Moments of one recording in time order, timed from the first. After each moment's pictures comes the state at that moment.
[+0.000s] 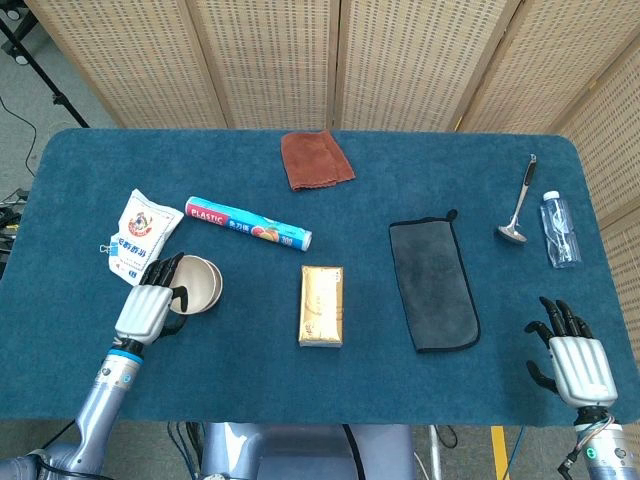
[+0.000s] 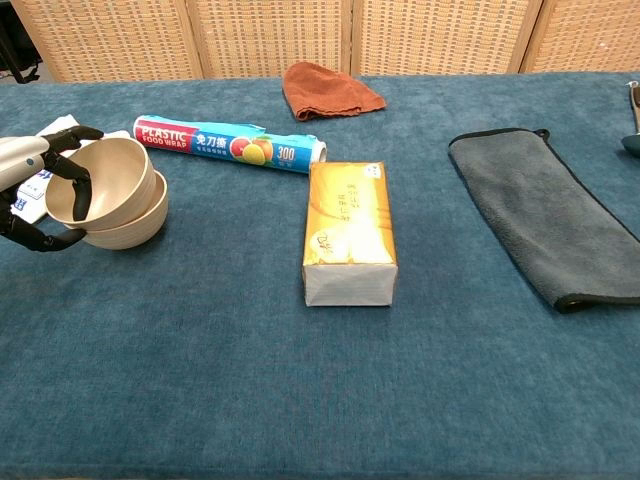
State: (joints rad) left arm -0.43 -1.48 -0.10 -1.59 1.23 1.19 0.34; right arm 0.10 -1.12 0.03 -1.73 -1.41 1.39 -0.25
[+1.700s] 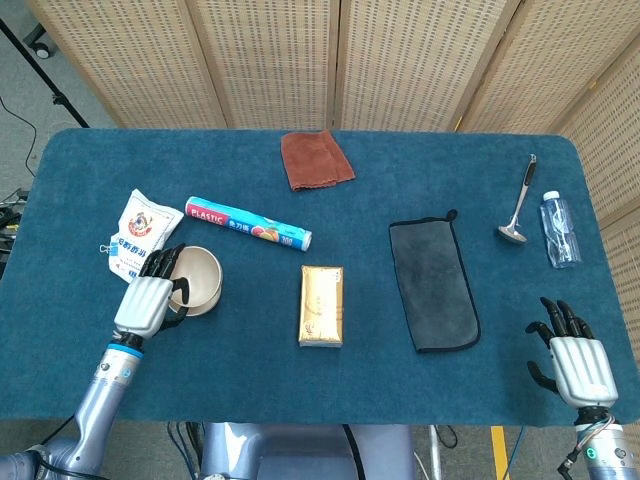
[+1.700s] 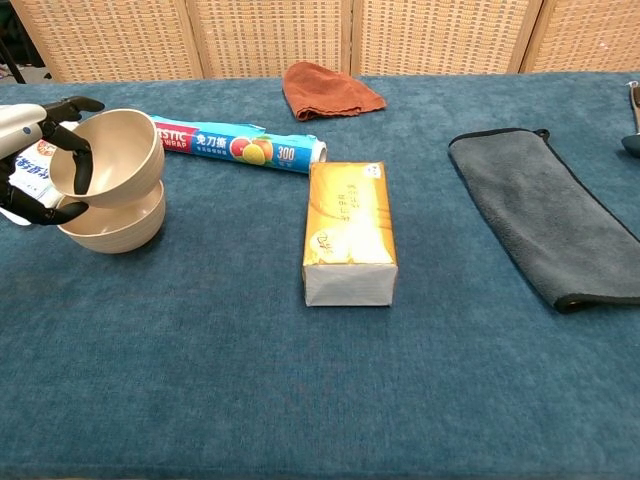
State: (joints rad) left arm -0.44 -1.45 -0.12 -1.65 1.22 1.20 0.36; right arm 0.09 -1.12 0.03 -1.73 -1.40 1.38 -0.26
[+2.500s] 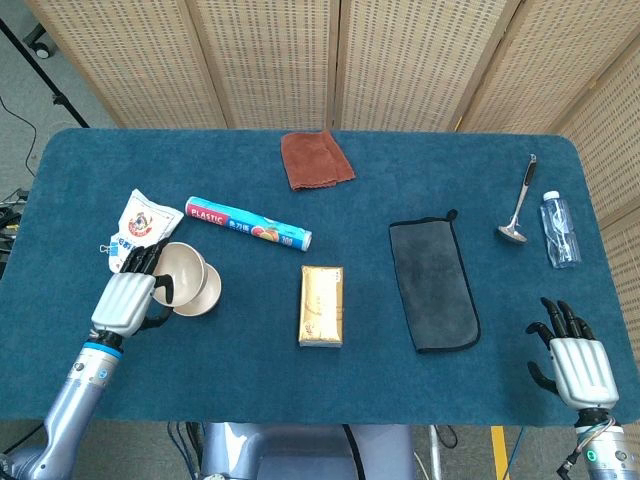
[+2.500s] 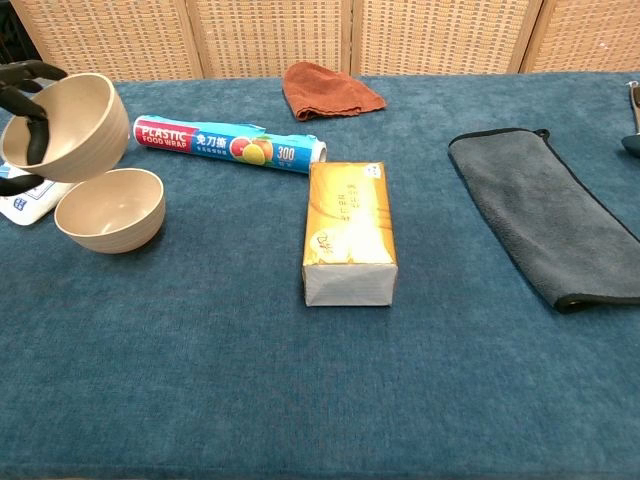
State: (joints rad) left arm -0.44 -1.23 -0.13 -1.90 1.14 1.18 0.39; right arm 0.09 -1.11 0.03 -1.75 -1.42 1.40 -0.28
